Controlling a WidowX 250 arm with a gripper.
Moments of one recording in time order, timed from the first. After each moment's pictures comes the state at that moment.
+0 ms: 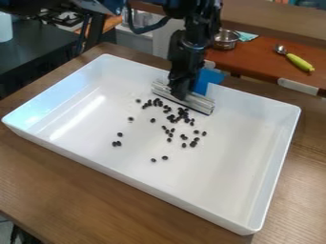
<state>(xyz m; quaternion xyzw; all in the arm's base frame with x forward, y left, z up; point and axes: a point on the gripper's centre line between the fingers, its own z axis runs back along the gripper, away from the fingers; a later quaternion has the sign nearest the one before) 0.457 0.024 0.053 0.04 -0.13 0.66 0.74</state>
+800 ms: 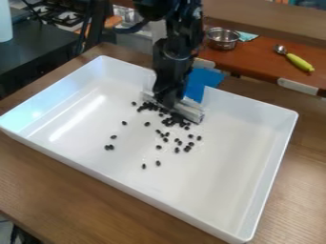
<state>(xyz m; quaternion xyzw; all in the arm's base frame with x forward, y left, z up) 0.416 0.030 0.050 0.01 -0.14 0.67 0.73</state>
